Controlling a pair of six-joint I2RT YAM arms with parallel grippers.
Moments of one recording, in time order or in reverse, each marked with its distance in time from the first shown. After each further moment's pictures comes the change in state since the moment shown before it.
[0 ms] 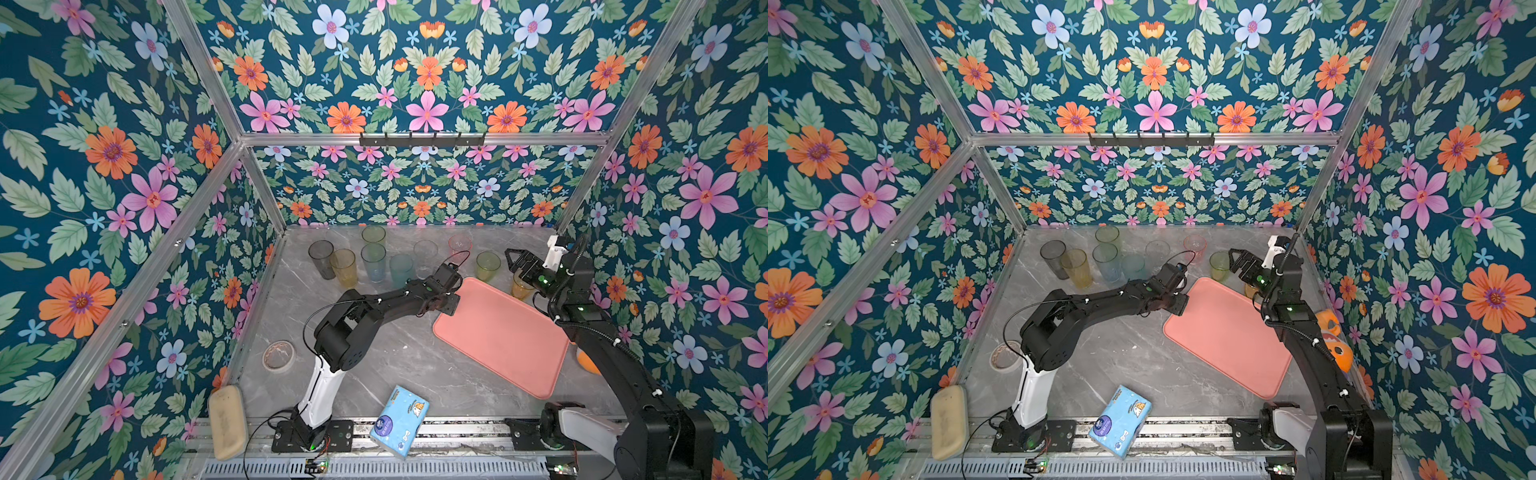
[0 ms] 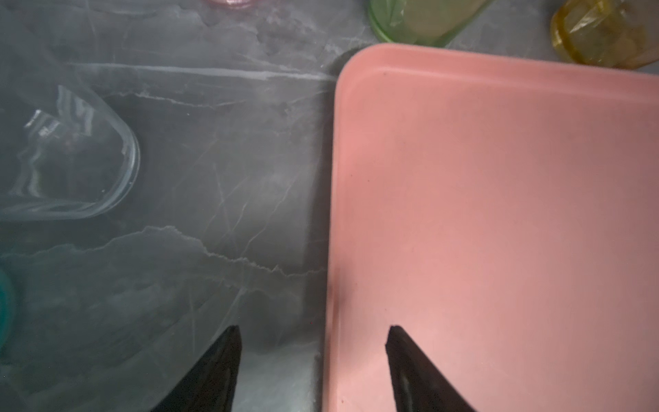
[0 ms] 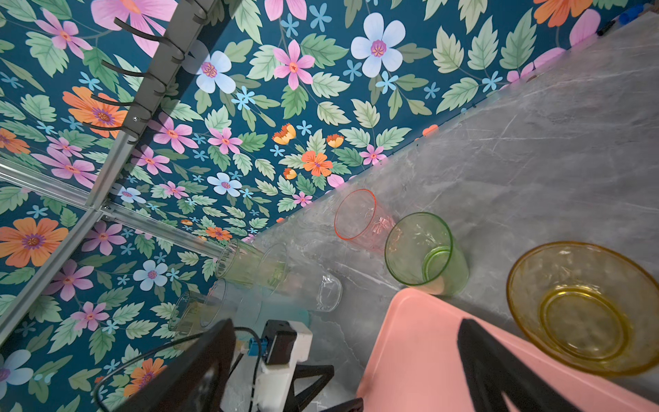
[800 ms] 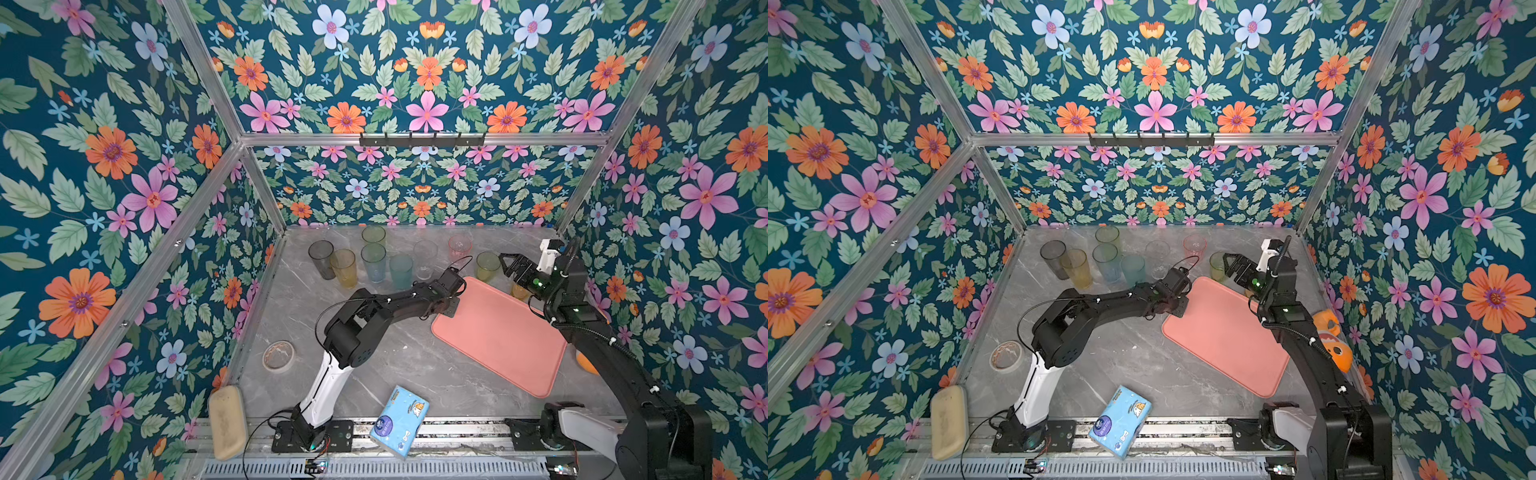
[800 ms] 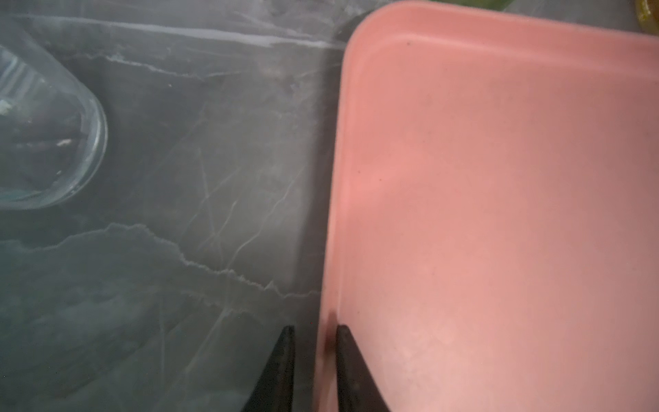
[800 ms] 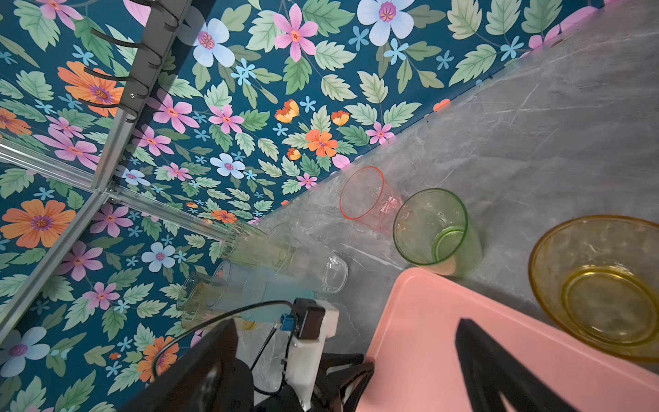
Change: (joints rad) left arm -0.010 0.064 0.015 0.015 -0.050 -0.053; right arm 0.032 0.008 -0.024 0.009 -0.022 0.011
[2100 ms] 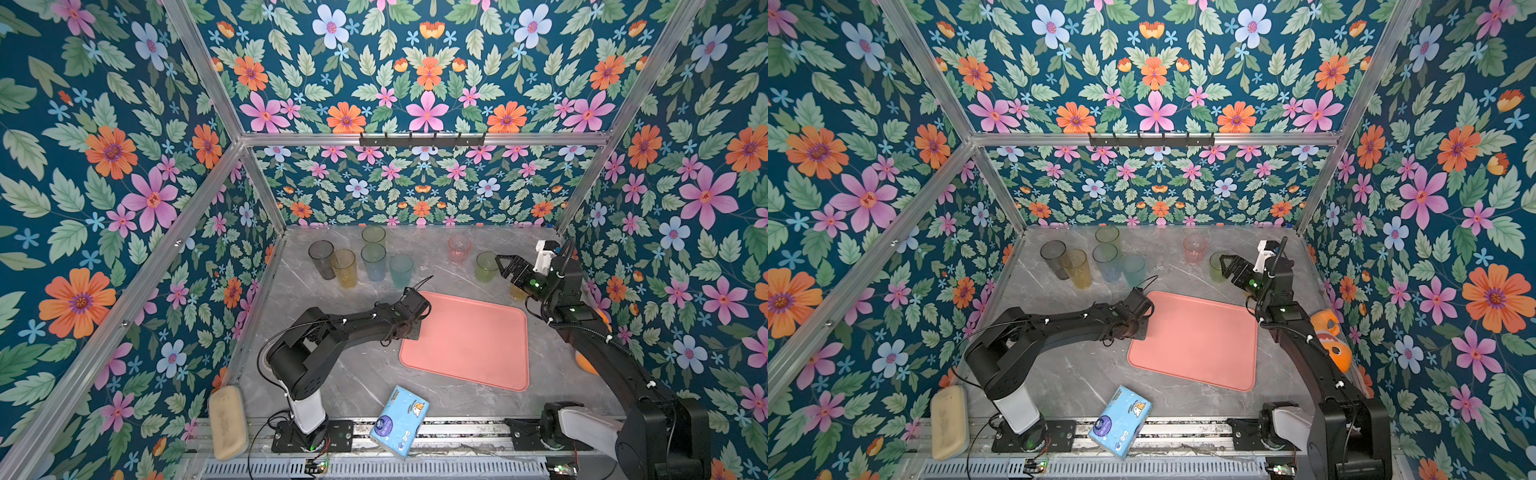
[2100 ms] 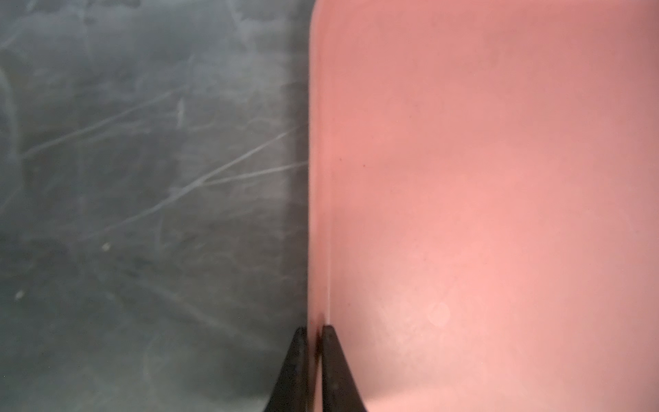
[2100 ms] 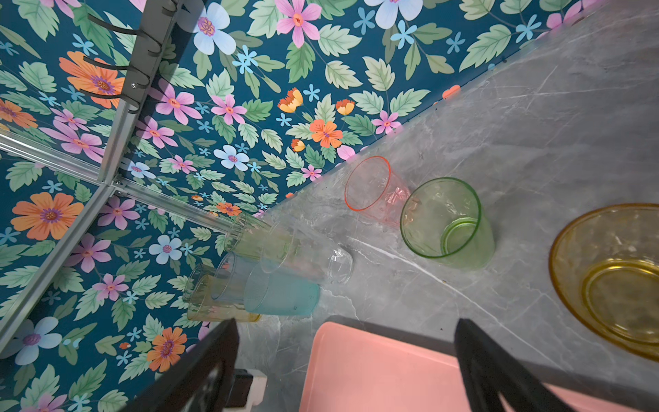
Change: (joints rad) left arm 0.049 -0.434 -0.558 -0.059 -0.062 -0.233; right arm 0.017 0.021 -0.015 0.029 -0.016 0.021
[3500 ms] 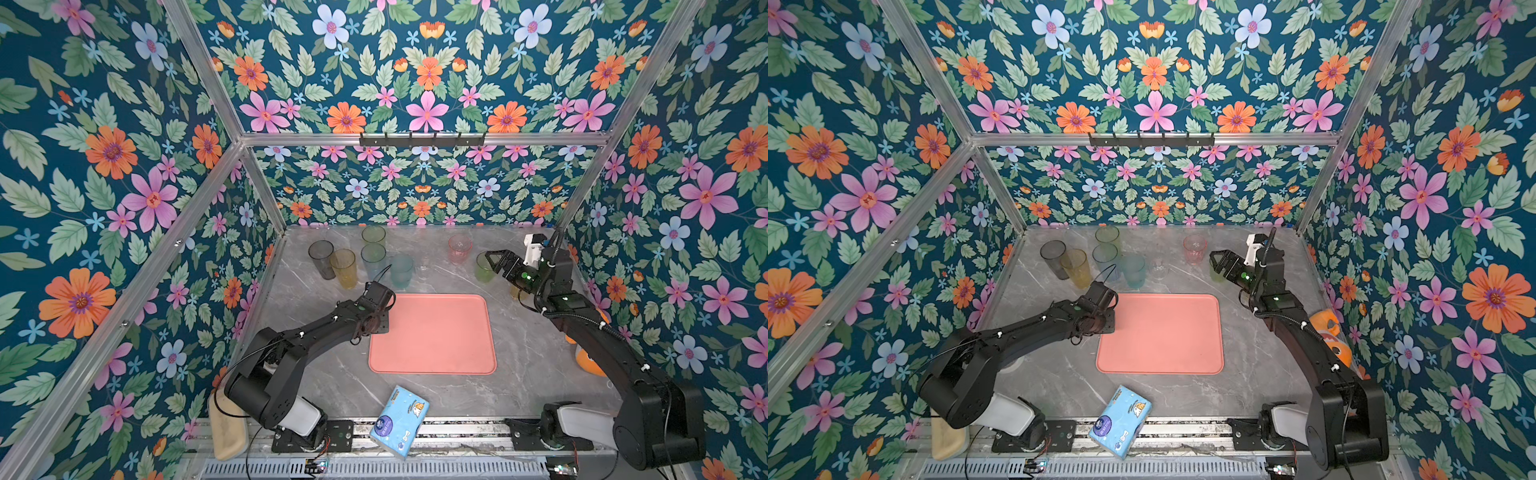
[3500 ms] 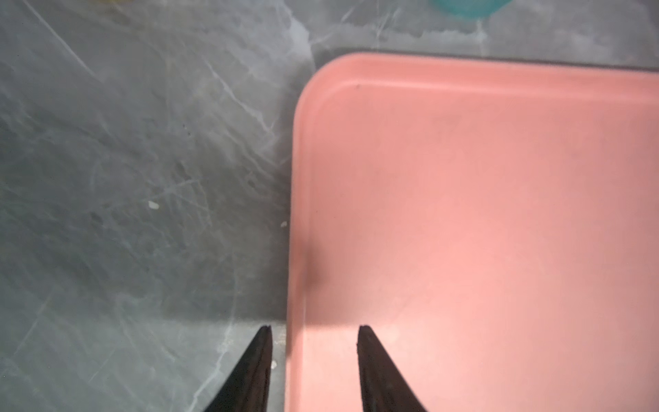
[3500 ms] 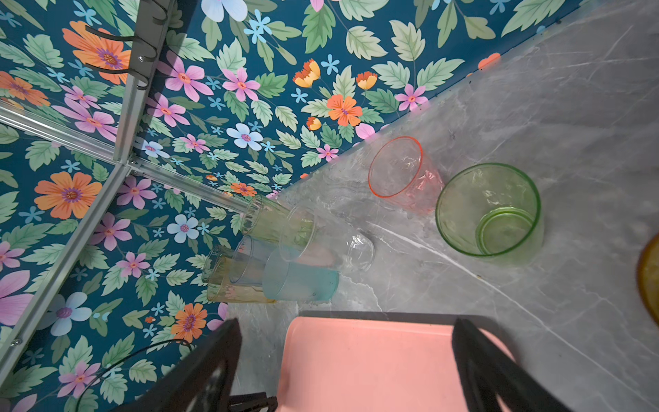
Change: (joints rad) left arm 0.221 -0.237 -0.109 -0.103 0.009 0.013; right arm 0.049 0.089 0.099 -0.044 -0.044 0.012
